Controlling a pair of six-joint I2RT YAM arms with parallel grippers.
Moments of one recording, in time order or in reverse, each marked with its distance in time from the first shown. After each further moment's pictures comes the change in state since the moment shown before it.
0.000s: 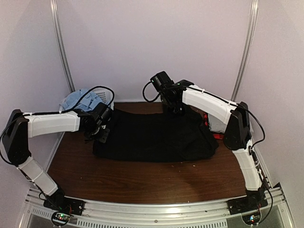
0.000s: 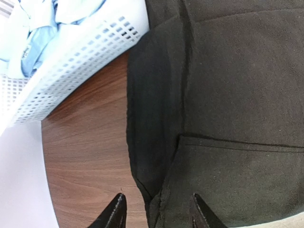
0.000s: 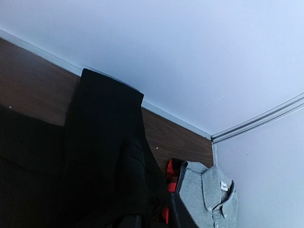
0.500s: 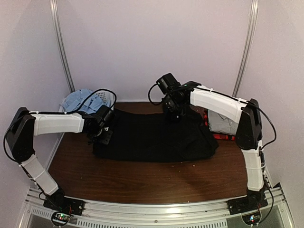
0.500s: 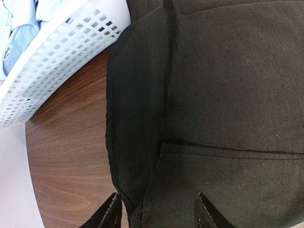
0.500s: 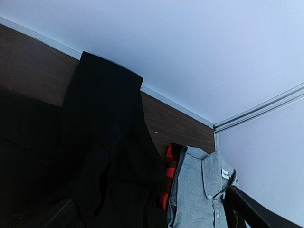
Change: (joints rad) left arm 0.000 0.059 -0.018 0.070 0.040 -0.010; right arm -0.007 -0.127 -0.218 0.052 -0.021 0.043
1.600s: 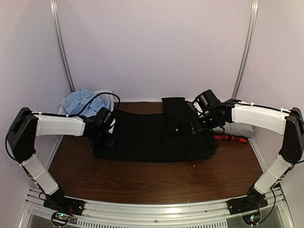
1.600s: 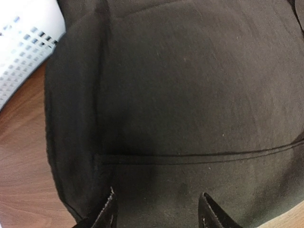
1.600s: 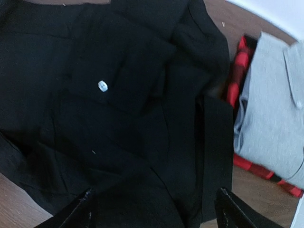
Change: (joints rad) left arm 0.000 0.015 -0.055 0.159 0.222 0.019; right arm -0.145 -0.588 -0.846 0.169 -0.657 0.230
